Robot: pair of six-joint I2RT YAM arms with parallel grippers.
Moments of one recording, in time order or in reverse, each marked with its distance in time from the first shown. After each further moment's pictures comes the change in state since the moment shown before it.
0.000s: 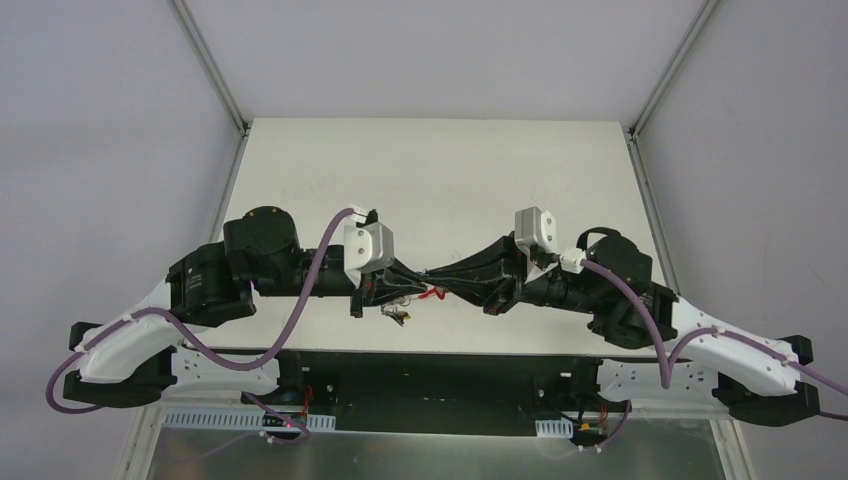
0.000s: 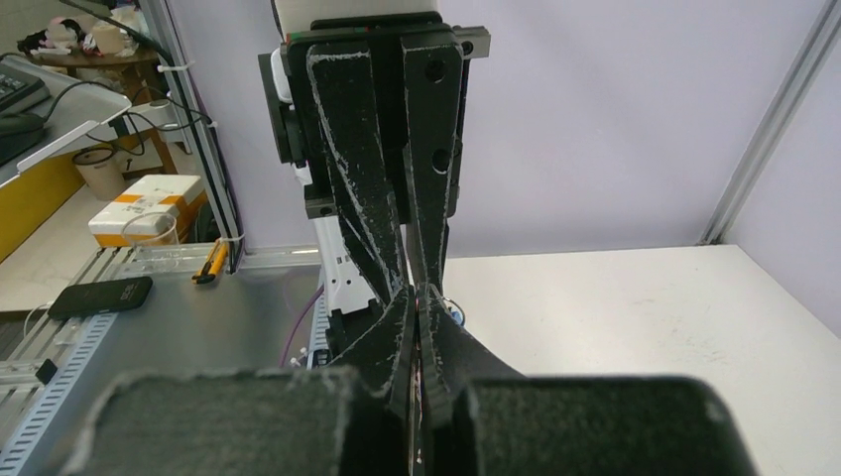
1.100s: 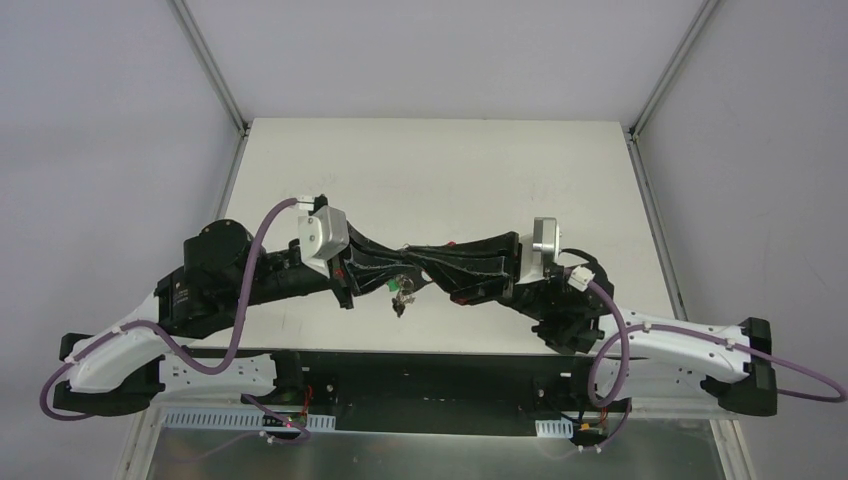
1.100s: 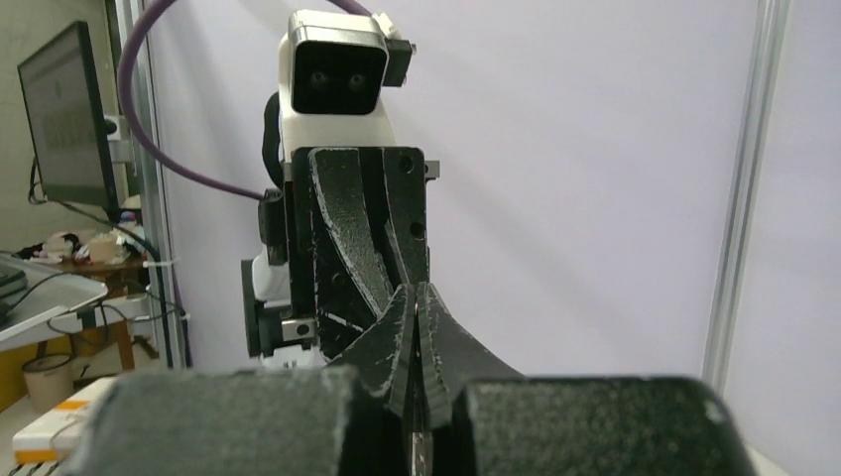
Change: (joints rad) left arm -0.005 -0.124 -0.153 0.253 -0.104 -0.068; right arm 0.021 0.085 -0.282 0.807 0.095 0.047
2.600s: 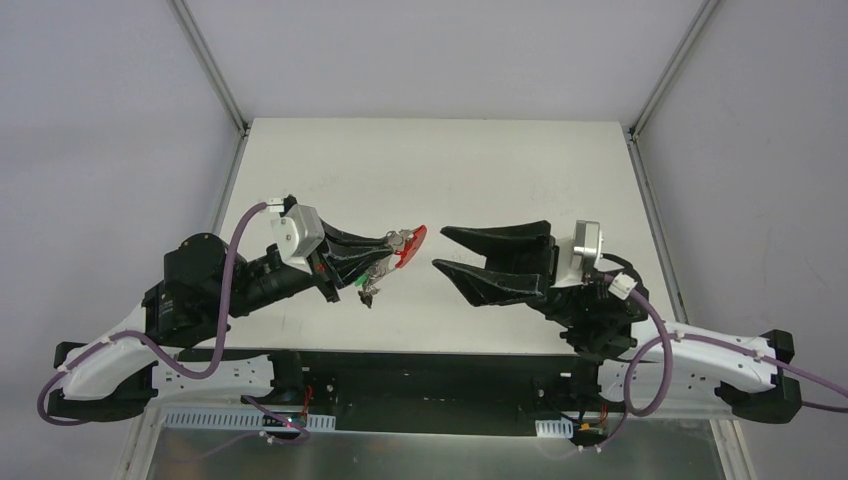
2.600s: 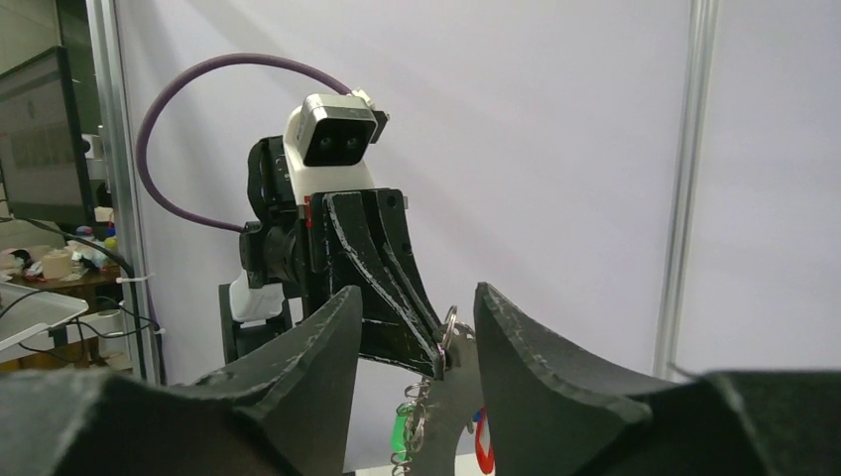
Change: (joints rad) left arm 0.000 -0.107 -0.079 0.023 -0.204 0.034; right arm 0.012 -0.096 -0.021 -0.018 0.072 -0.060
